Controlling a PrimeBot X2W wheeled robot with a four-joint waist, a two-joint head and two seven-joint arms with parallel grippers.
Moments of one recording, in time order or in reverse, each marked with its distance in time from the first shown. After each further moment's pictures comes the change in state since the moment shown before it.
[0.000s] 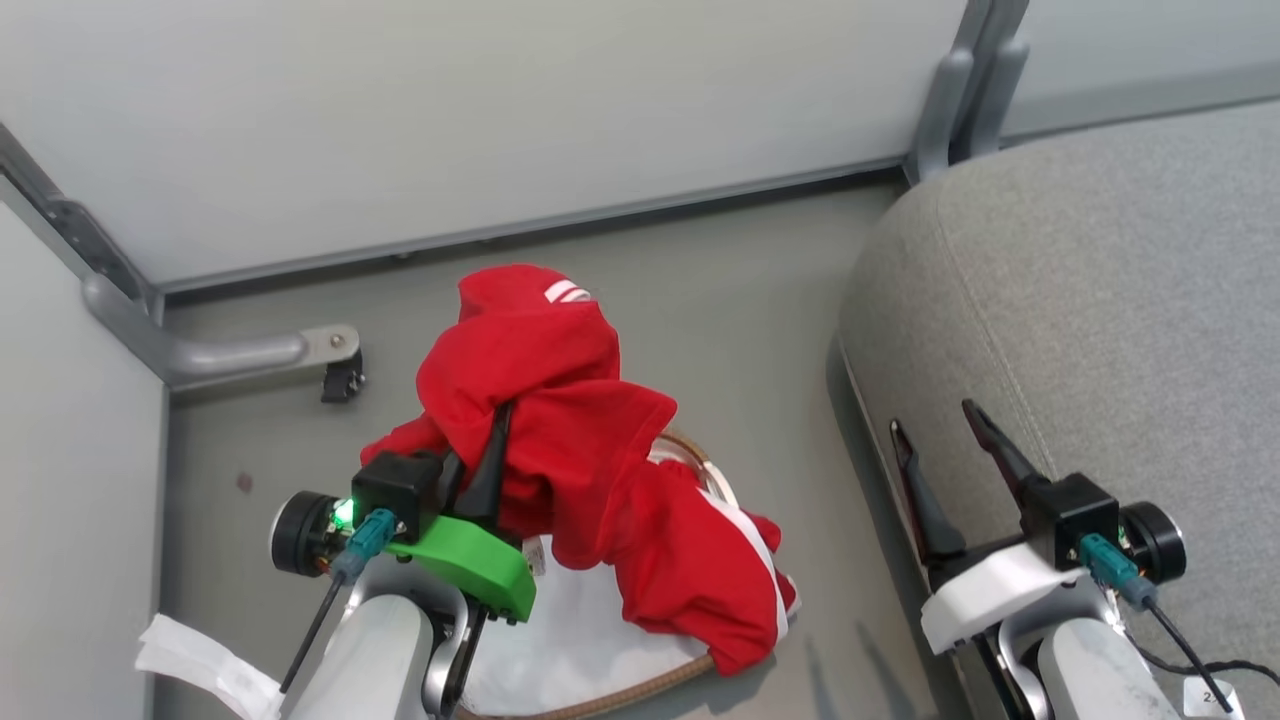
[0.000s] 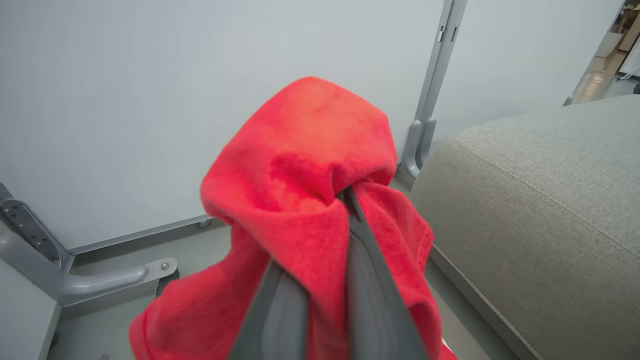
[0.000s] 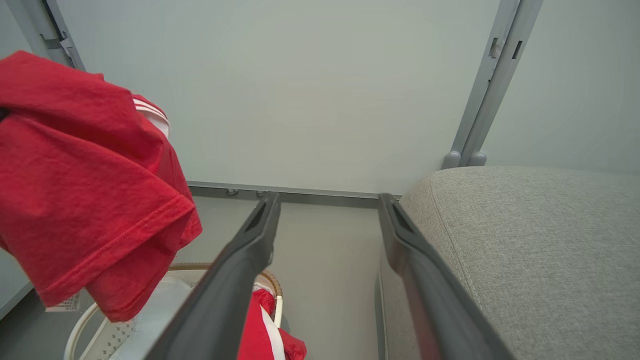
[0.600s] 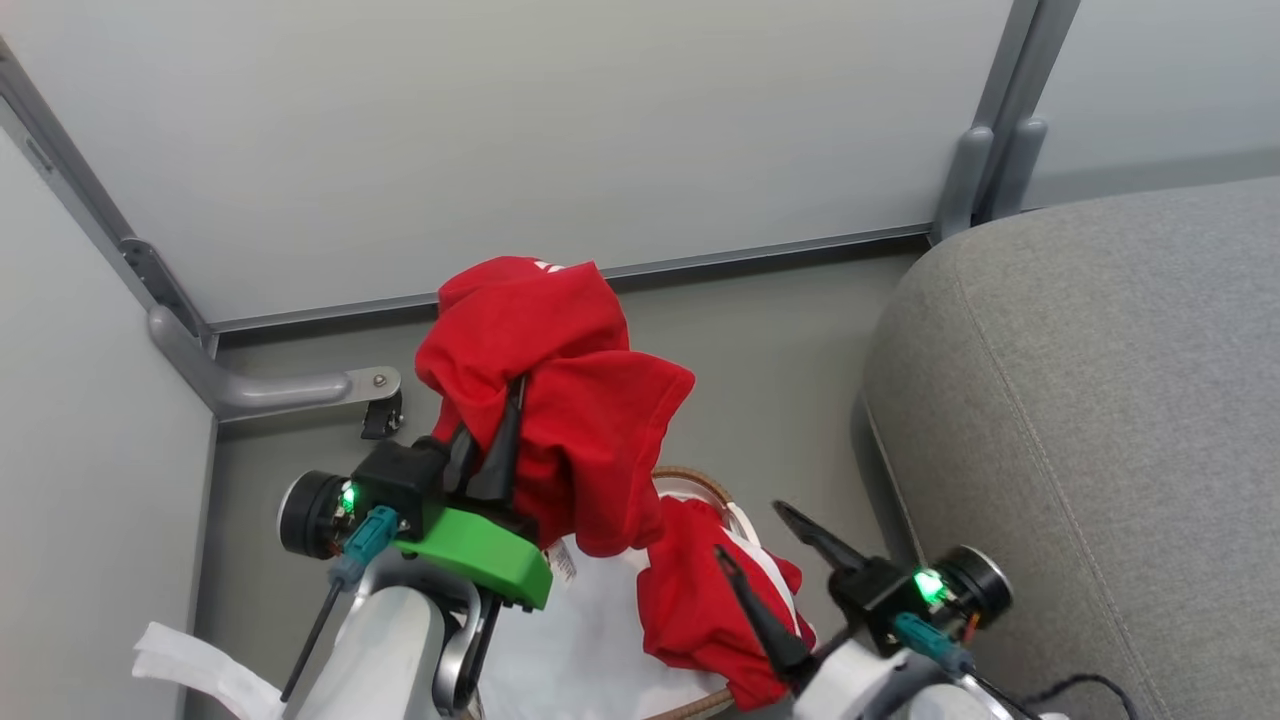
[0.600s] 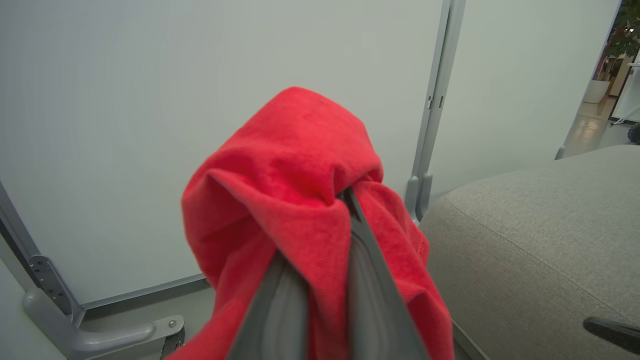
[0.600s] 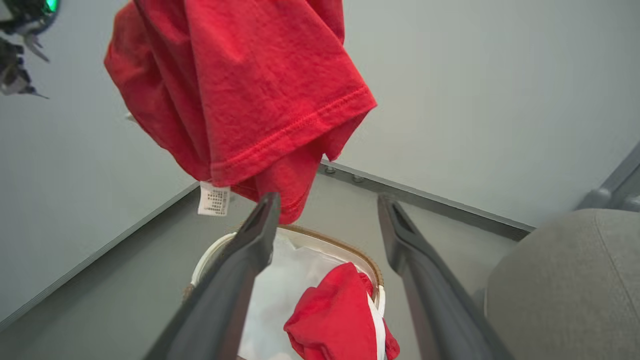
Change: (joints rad) left arm 0.022 -0.016 0.015 -0.121 0.011 -0.014 0.000; right arm 0.015 0.000 0.324 0.087 -0.018 0.000 0.000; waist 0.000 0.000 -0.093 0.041
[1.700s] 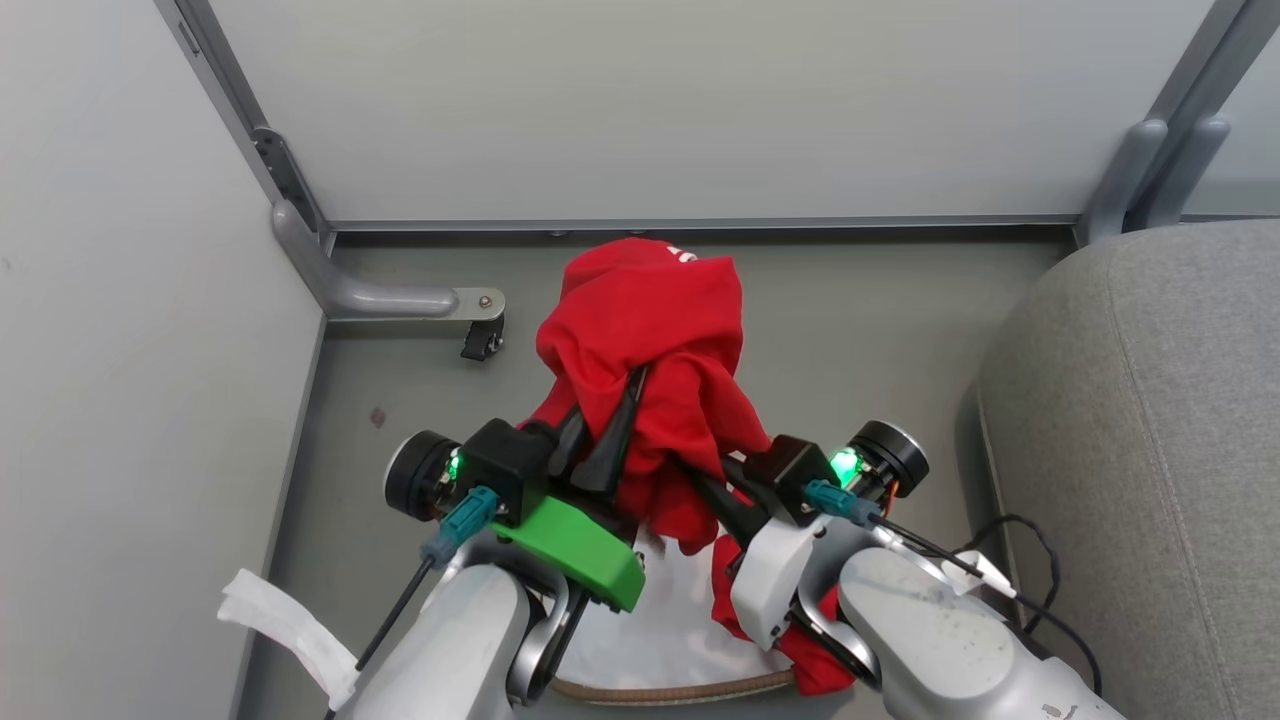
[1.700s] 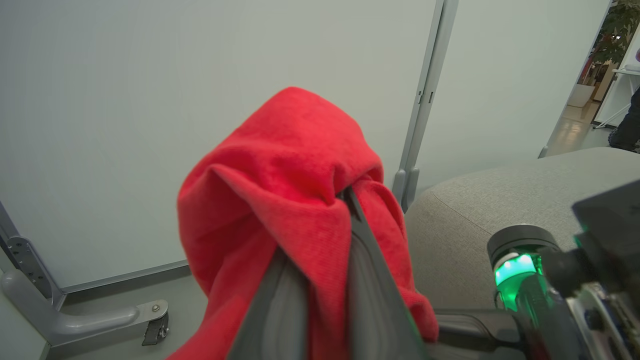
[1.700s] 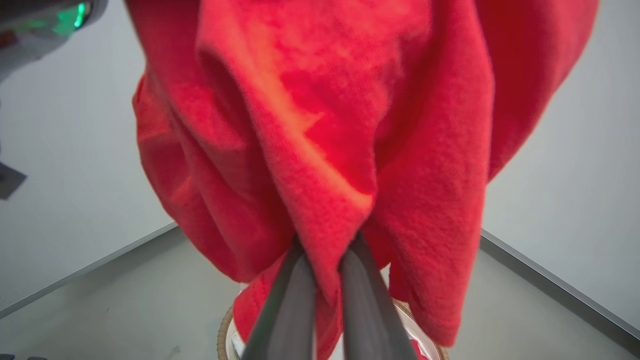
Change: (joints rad) left arm -0.088 -0.001 -0.235 -0.015 -0.119 0.017 0.000; right arm -0.411 0.000 0.312 0.312 0.209 0.000 -0.001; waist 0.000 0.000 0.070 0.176
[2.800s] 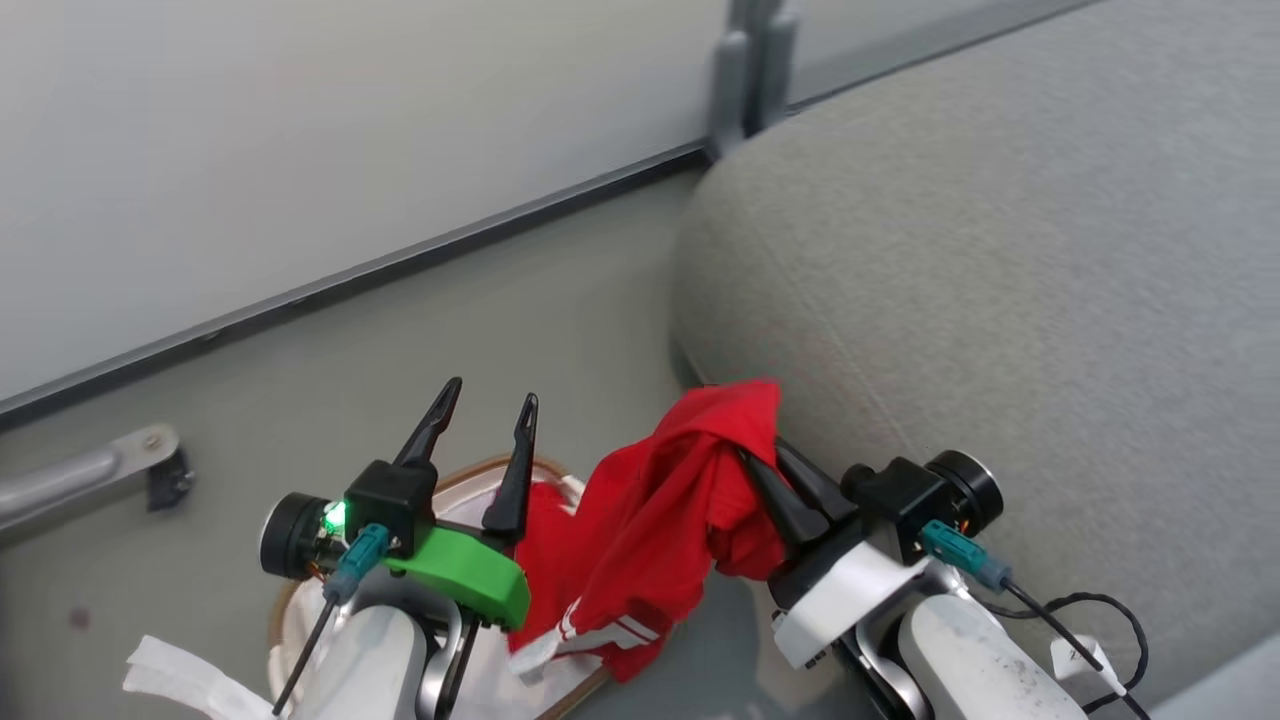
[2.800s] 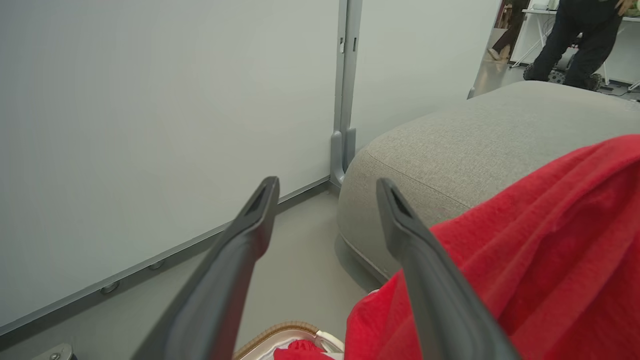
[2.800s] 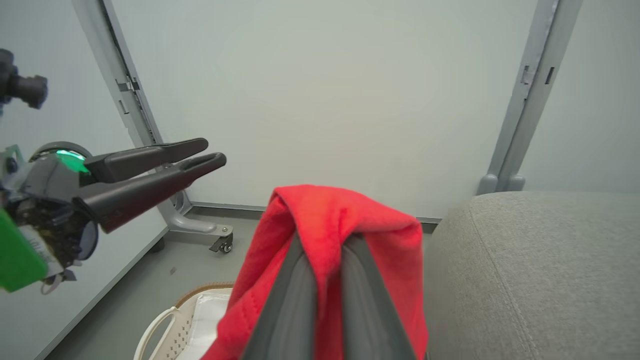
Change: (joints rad) left arm 0.110 0.023 0.255 0.051 0.164 -0.020 0.000; right arm 0.268 -0.002 -0.260 -0.409 -0.044 0.000 0.000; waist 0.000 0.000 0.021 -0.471
